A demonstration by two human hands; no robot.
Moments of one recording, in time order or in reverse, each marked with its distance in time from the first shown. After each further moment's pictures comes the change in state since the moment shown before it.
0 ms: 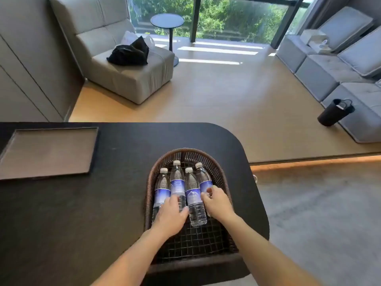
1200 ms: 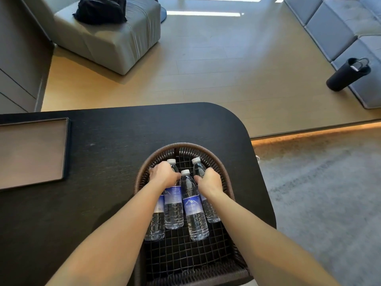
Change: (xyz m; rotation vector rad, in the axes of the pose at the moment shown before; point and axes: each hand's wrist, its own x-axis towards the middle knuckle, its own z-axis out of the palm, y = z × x) left_hand 0.177 0.032 -0.028 0.210 -0.106 -0.254; right_hand 0.115 -0.017 0.022 0.046 -0.033 0.297
